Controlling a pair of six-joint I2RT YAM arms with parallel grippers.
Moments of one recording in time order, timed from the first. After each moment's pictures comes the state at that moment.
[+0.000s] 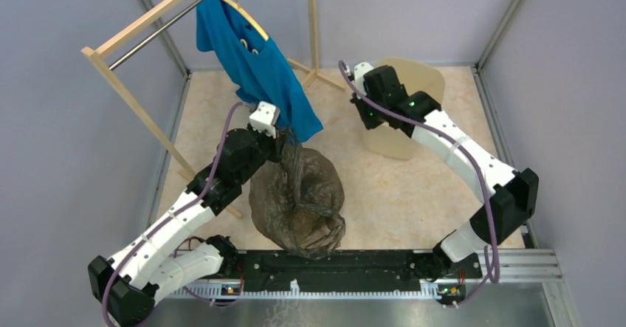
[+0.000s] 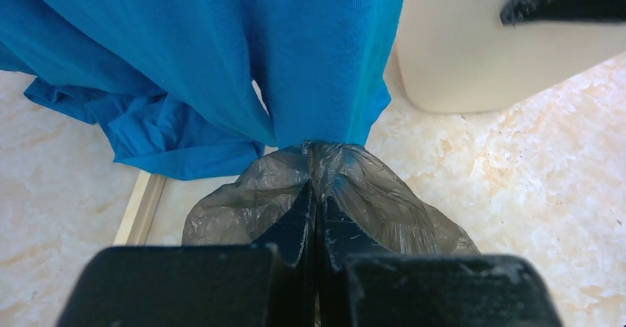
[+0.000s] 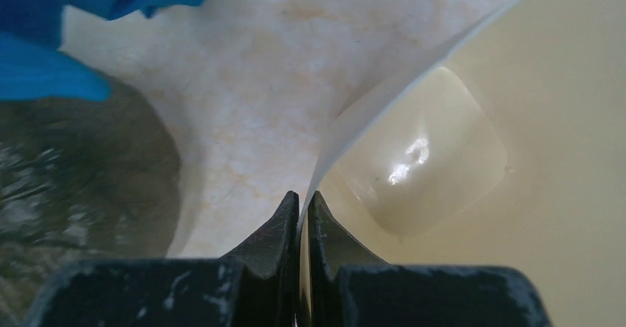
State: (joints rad) left arm -0.64 0.90 0.83 -0.16 -0.13 -0.12; right arm 0.57 1.56 1.55 -0.74 0.14 -0.07
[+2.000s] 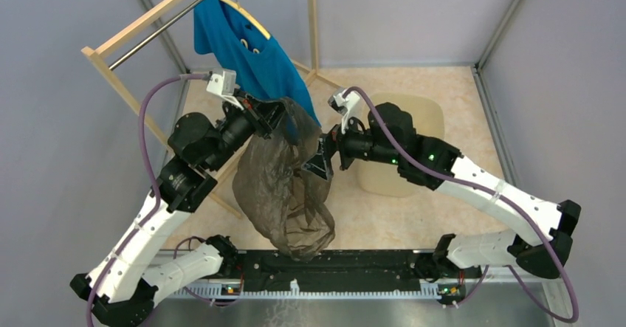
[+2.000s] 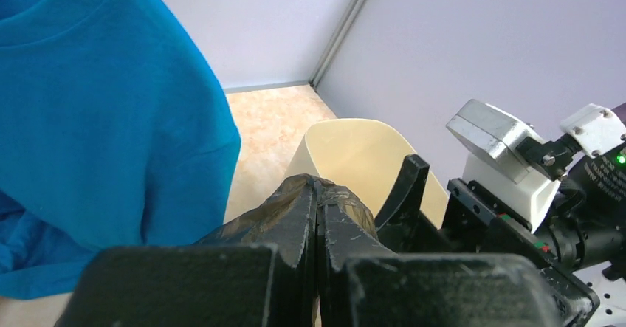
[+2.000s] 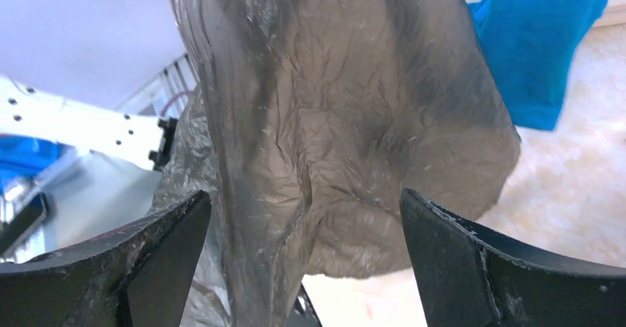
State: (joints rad) left arm -0.64 0.86 1.18 -0.19 0.03 -0.46; right arm 0.99 1.21 1.35 -0.46 -0.19 0.26
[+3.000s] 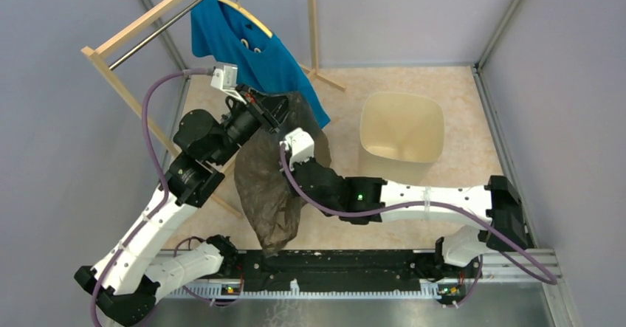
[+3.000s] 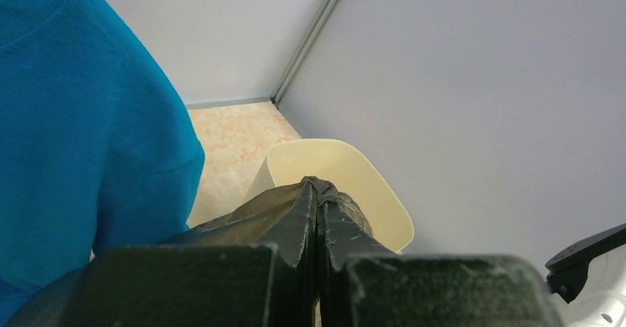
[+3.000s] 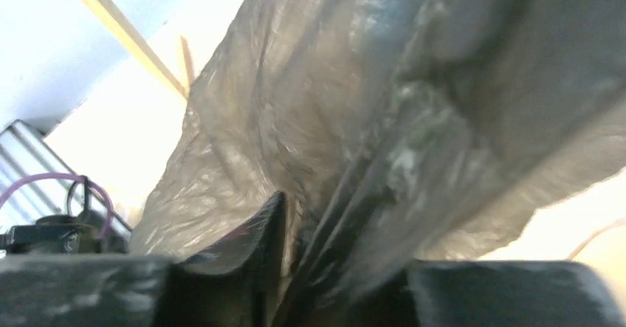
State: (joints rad) left arm -0.64 0.92 1.17 -0.03 0.09 -0.56; right arm 1.39 1.52 1.29 -0.17 0.66 0.34
